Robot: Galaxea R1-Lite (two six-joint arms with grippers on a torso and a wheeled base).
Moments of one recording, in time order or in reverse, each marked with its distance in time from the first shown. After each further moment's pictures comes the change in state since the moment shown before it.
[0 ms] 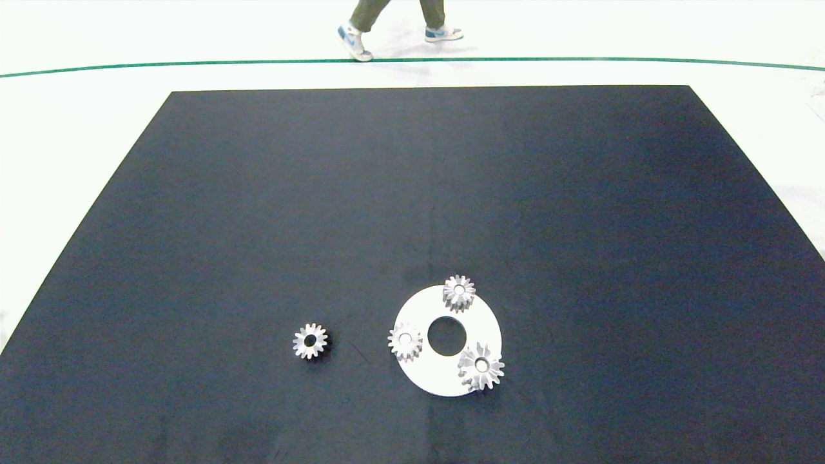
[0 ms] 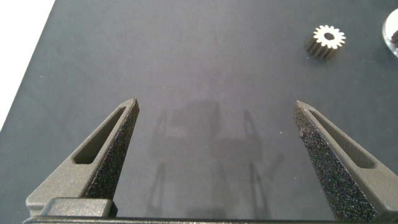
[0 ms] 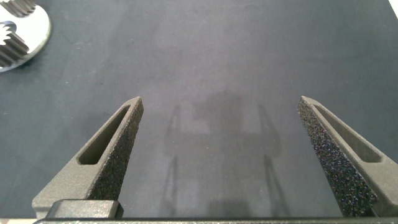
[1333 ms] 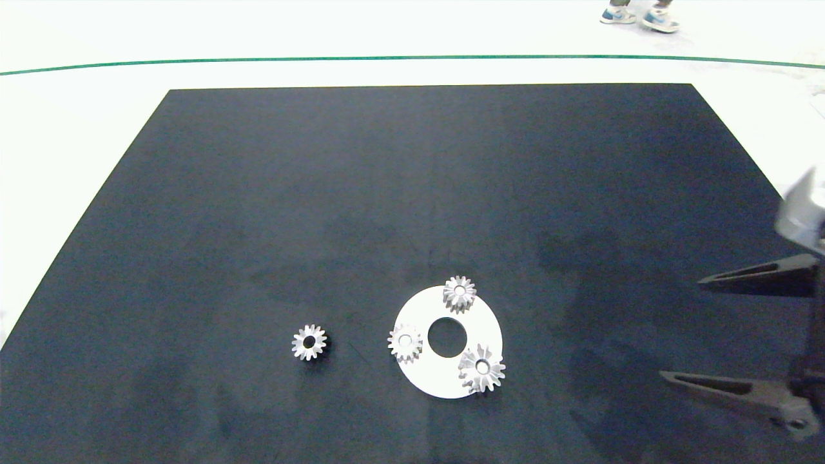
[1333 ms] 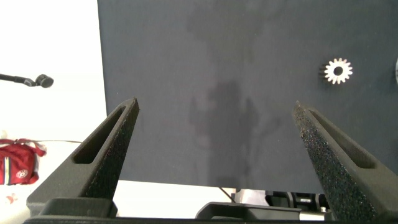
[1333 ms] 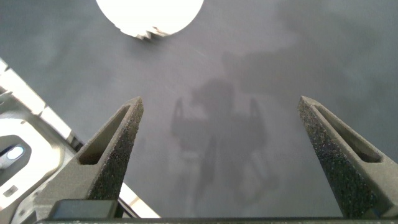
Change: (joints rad) left arm 0.035 0.999 -1.501 1.069 0.090 0.074; right arm 0.634 1.229 -1.122 0.547 -0.040 -0.312
